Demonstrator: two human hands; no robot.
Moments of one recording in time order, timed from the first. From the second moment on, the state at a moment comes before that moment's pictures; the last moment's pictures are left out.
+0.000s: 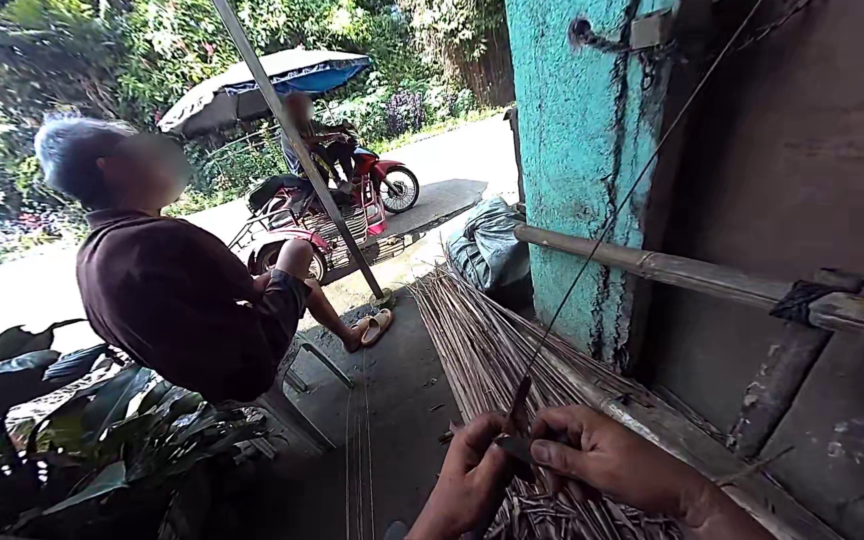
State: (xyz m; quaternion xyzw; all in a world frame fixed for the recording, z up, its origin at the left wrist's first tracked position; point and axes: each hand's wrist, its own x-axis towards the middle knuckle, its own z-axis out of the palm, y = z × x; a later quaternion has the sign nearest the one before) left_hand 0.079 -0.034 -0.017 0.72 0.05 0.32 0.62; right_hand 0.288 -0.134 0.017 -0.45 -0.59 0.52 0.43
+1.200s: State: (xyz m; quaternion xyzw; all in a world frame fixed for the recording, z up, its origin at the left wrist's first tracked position) left_hand 0.089 -0.048 -0.013 0.65 0.08 0.23 0.72; right_hand 0.308 -0.135 0.008 -0.37 -0.58 0.58 0.42
